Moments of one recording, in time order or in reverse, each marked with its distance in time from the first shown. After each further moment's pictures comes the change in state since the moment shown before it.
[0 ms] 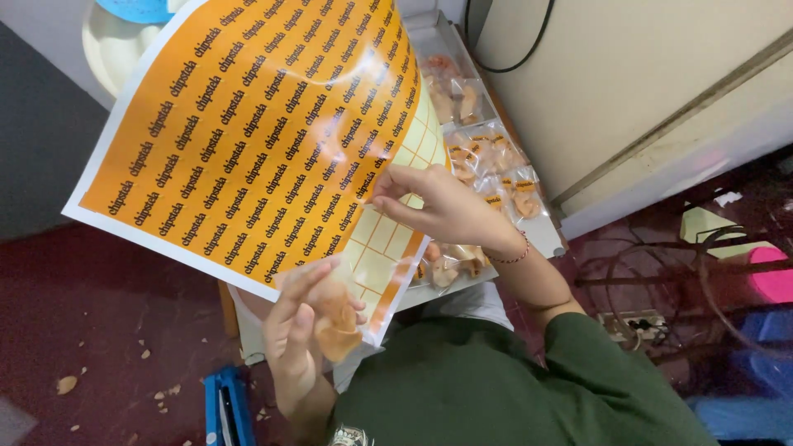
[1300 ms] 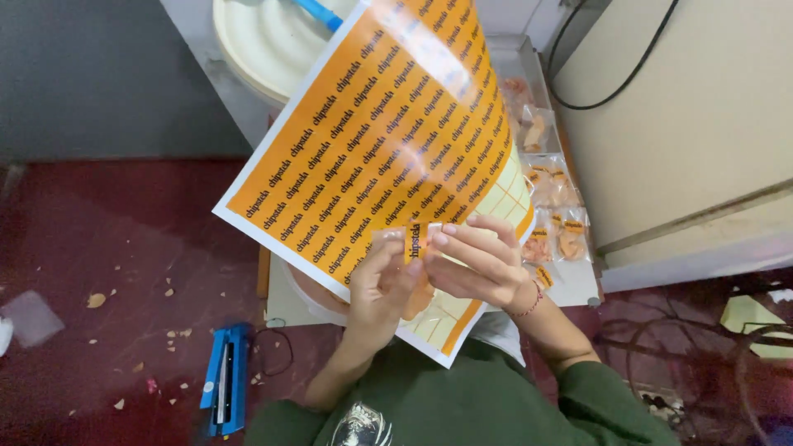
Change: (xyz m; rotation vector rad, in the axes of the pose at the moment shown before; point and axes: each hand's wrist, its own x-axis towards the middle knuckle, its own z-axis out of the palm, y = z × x) left_hand 0.045 0.012 0.065 0.094 0.170 0.039; right_hand -0.019 0.045 0.061 -0.575 0.798 -1.055
